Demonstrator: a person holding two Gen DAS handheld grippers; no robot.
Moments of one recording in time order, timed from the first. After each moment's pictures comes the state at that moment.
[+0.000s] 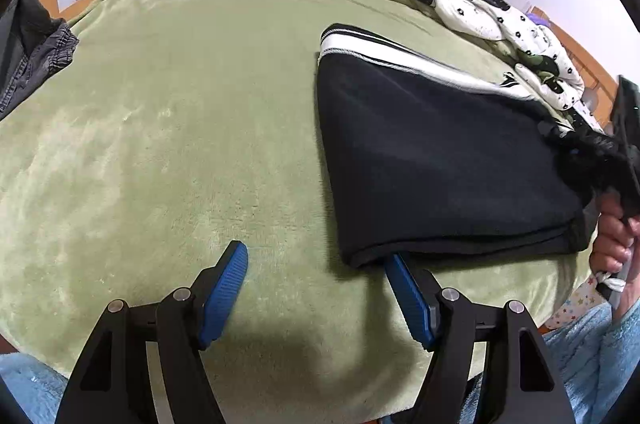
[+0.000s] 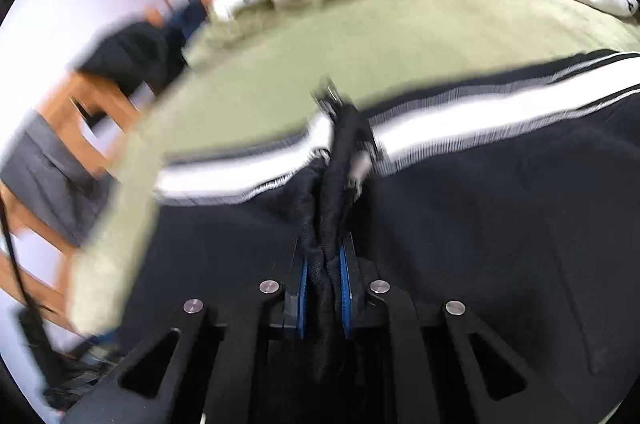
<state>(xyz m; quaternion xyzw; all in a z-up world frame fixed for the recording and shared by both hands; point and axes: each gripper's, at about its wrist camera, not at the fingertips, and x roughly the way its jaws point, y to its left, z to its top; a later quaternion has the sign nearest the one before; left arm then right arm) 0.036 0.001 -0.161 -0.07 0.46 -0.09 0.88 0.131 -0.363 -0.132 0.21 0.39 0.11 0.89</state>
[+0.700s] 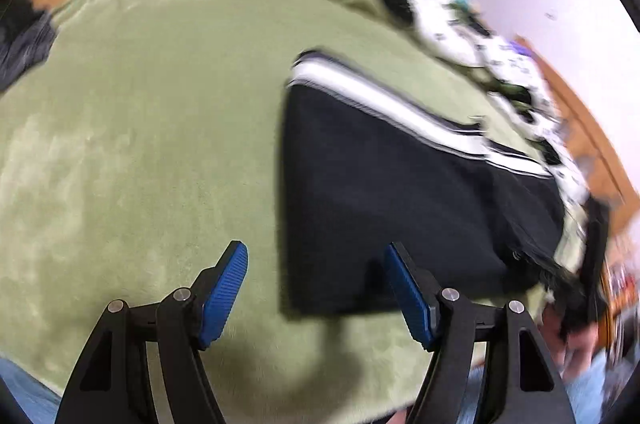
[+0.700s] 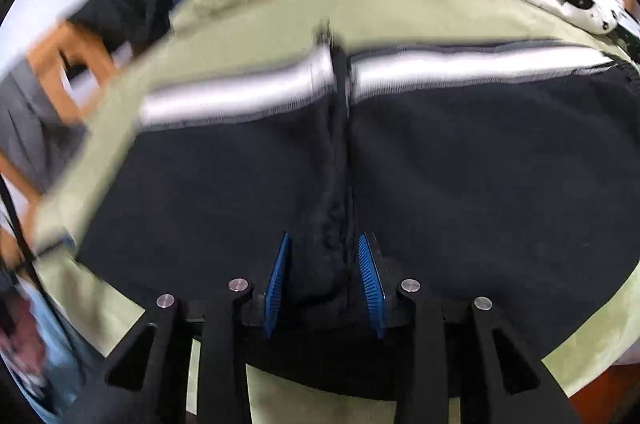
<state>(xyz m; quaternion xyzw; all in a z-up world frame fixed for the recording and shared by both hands) 0.064 -0.014 -0.150 -0.14 0.47 -0.10 0.86 0.071 -0.339 -0.169 0.07 0.45 0.05 0.89</state>
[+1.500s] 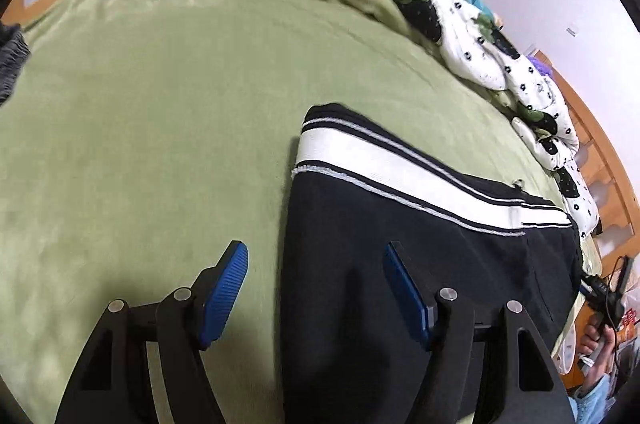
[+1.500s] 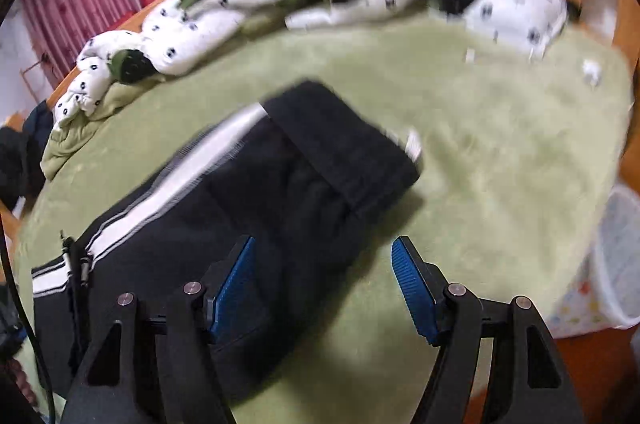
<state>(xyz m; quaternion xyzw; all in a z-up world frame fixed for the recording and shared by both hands) 0.172 -0.022 -0.149 -0.16 0.47 -0.10 0.86 0.070 -0.664 -0.153 0.23 0.40 -0.16 0.87</state>
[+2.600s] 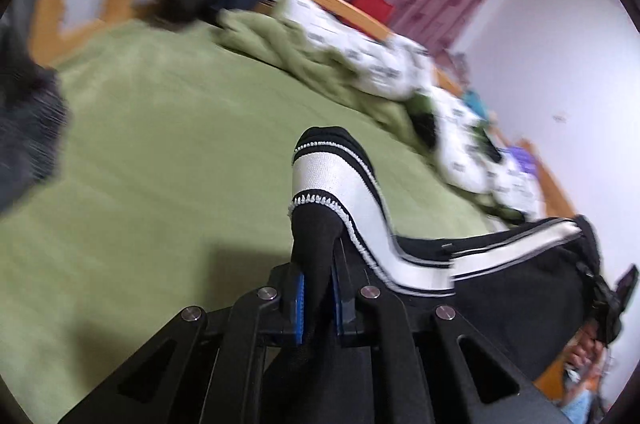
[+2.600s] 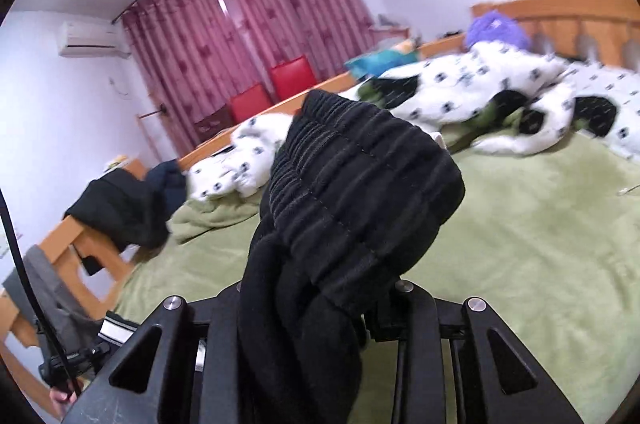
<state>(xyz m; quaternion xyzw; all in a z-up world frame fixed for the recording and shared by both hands) 0.194 0.119 -0.045 -0.22 0.36 -0.06 0.90 0.160 -0.466 0.022 0.22 0.22 0.01 0.95</state>
